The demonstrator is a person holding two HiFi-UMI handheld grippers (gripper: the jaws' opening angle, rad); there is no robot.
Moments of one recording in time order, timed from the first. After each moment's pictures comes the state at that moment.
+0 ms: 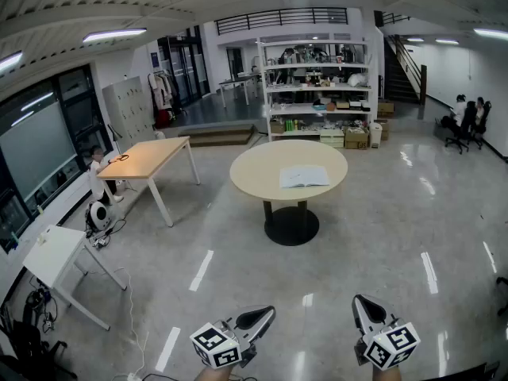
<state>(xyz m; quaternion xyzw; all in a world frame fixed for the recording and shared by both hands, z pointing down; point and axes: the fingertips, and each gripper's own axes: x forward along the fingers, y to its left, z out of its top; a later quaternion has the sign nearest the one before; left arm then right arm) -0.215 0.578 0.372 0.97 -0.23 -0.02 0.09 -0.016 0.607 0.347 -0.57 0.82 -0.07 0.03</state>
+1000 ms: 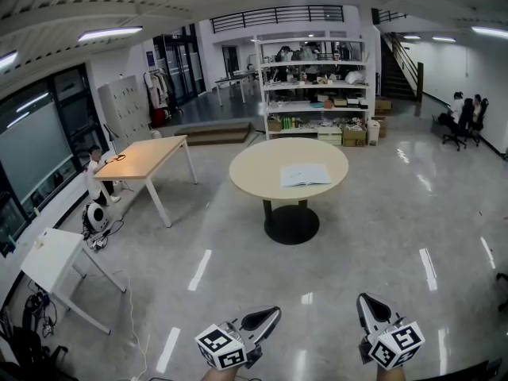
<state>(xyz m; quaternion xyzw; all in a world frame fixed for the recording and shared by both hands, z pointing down) -0.234 0.565 0.376 0.97 -0.21 -0.03 0.10 -0.040 0.596 0.343 -0.58 0.81 -0.06 0.03</state>
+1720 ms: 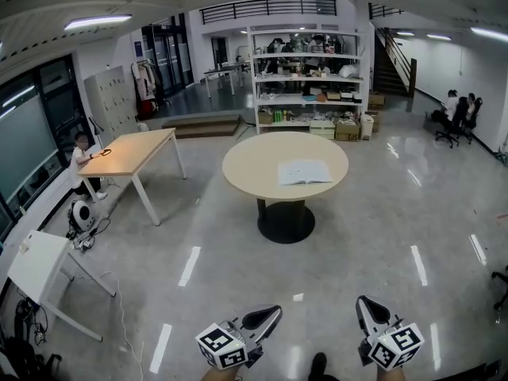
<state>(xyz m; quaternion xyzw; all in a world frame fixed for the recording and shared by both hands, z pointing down) -0.270 0.461 0.400 0.97 -0.19 -0.03 0.12 -0.083 0.502 0.372 -0.60 0.80 -0.08 0.01</state>
